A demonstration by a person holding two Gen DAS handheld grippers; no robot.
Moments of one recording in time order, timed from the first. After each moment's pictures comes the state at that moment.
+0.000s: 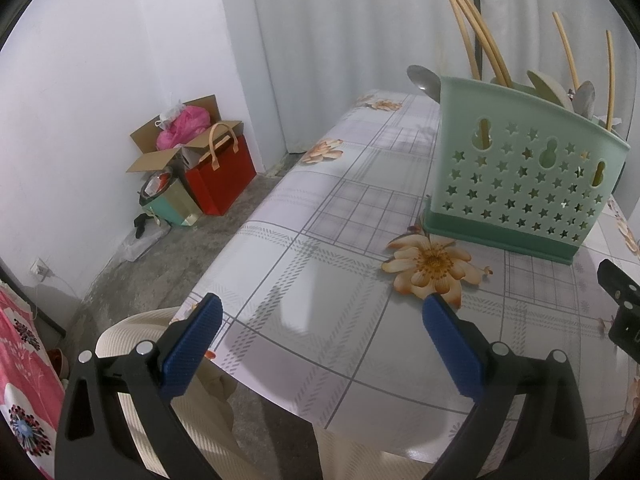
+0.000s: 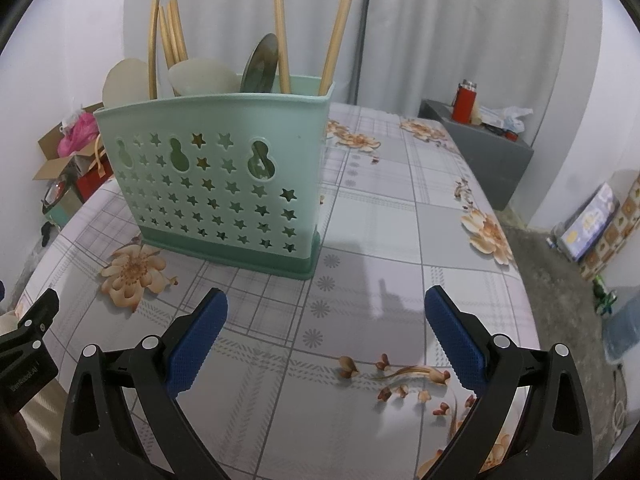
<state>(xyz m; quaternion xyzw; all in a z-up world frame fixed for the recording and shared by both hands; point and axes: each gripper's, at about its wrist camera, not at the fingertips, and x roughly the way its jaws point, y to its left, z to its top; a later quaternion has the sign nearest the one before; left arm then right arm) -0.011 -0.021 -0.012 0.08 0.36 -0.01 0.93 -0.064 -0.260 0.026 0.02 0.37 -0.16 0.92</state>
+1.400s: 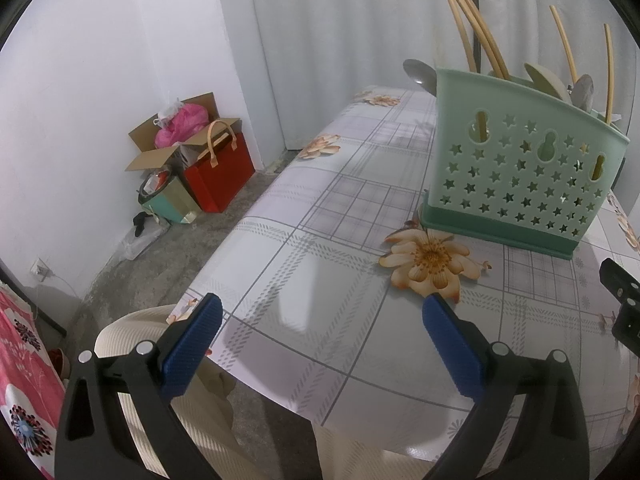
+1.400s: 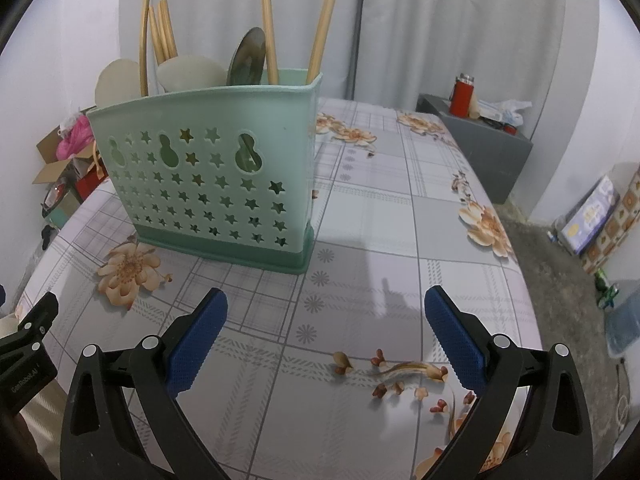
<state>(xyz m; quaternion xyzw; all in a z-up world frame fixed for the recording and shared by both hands) -0.013 -0.021 -0.016 0.08 0.37 -0.01 0.93 -0.066 -0.271 0.020 0.03 0.37 -0.16 0.92</state>
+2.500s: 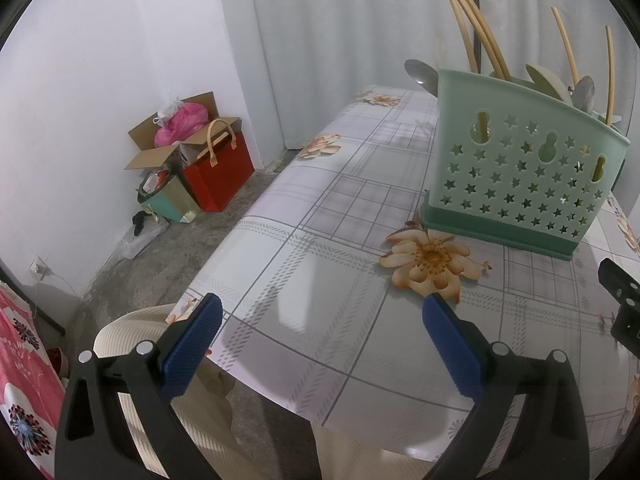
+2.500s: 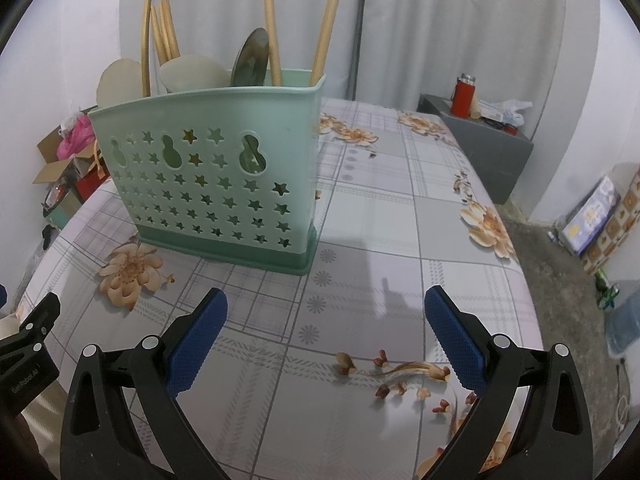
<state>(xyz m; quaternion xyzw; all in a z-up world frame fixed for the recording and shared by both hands) -0.013 -0.019 -0.018 0.08 0.37 -0.01 0.93 -0.066 -0.271 0.020 0.03 0.37 -0.15 0.92</state>
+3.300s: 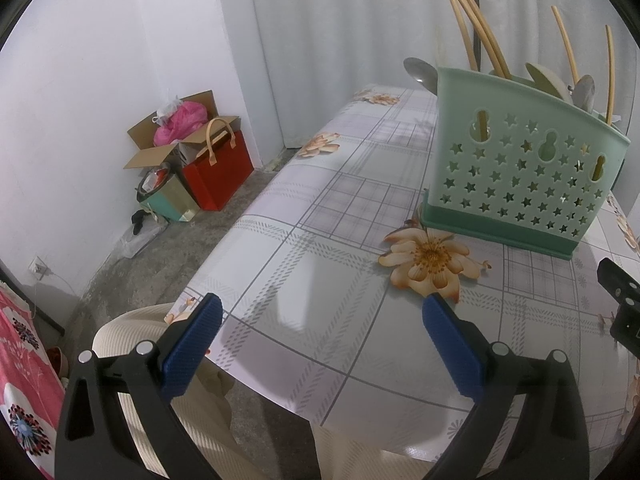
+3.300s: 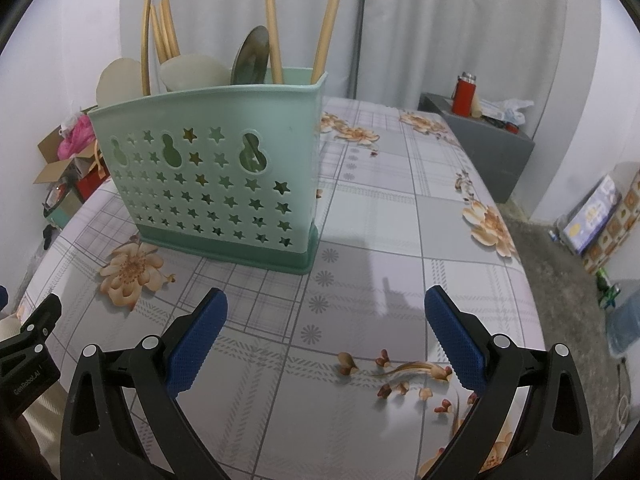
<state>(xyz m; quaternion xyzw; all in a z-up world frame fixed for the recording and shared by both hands) -0.013 -0.019 -0.019 0.08 0.37 -0.01 0.93 -0.063 -0.271 0.020 0.03 0.37 -0.15 0.91</state>
